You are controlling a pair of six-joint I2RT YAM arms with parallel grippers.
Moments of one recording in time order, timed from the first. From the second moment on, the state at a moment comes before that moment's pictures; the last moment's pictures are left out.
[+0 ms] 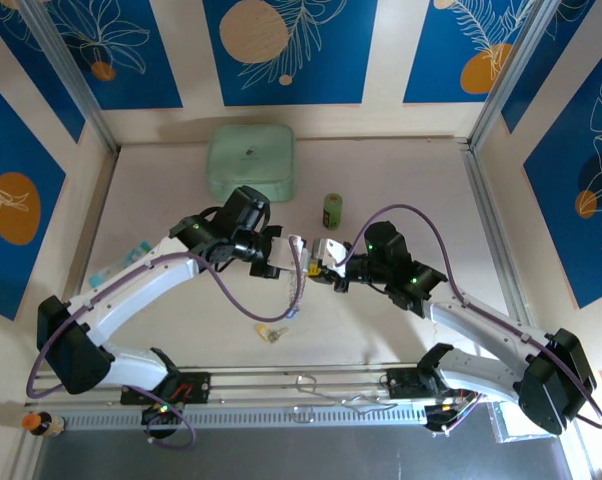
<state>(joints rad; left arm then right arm) -0.78 1.36 1.25 -0.74 0.45 0.99 0.70 1.04 0.66 -0.03 -0.54 -0.49</state>
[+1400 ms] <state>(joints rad) -0.54 1.22 0.75 0.16 1.07 0.34 0.63 1.04 0.60 0.19 -0.78 -0.31</state>
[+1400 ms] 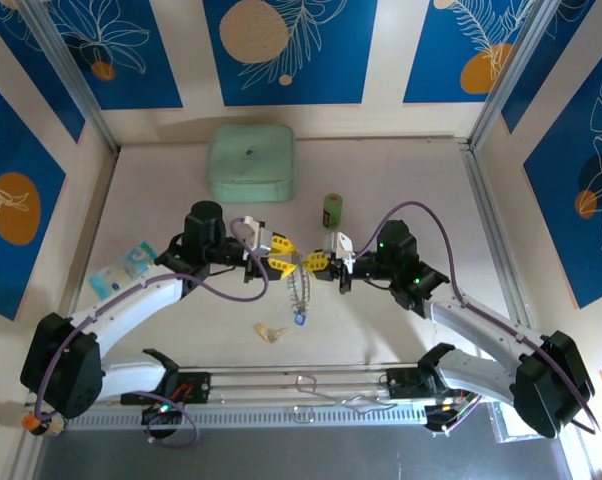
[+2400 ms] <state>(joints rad) -0.54 1.20 0.75 0.06 0.99 0.51 0.67 1.08 0.60 0.27 -0.71 -0.23</state>
